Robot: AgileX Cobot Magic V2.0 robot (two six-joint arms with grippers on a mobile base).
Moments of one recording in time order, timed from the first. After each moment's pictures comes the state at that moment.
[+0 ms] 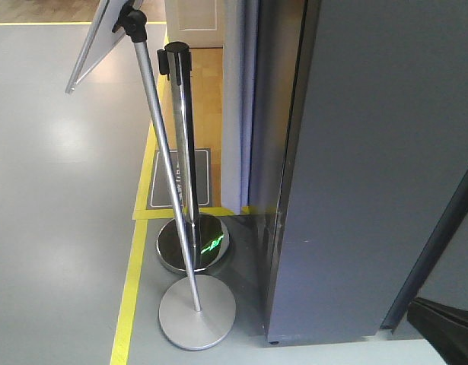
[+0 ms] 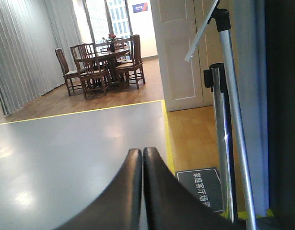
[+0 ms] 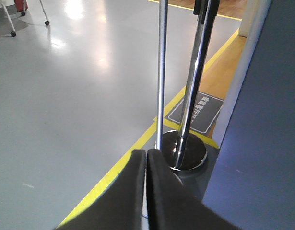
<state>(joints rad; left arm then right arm) 0.11 -0.01 0.02 0.24 0.05 -0.14 -0.01 0.36 -0.35 0.93 0.72 -1.02</state>
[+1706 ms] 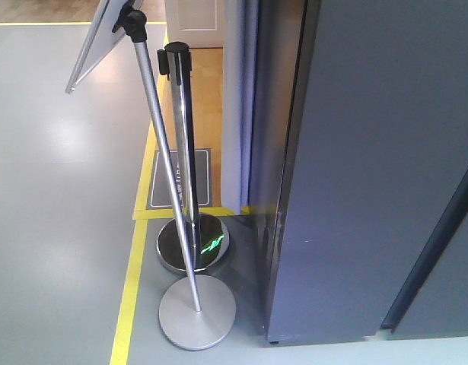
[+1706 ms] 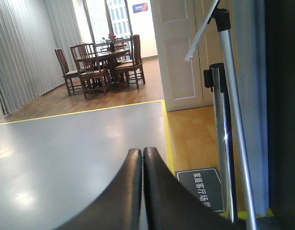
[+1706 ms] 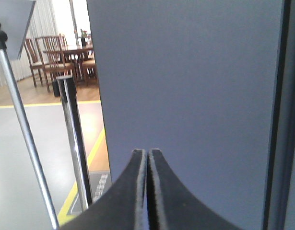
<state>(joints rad) 0.11 -0.01 0.02 0.24 0.05 -0.14 0.06 -0.01 0.03 0.01 0.03 0.07</state>
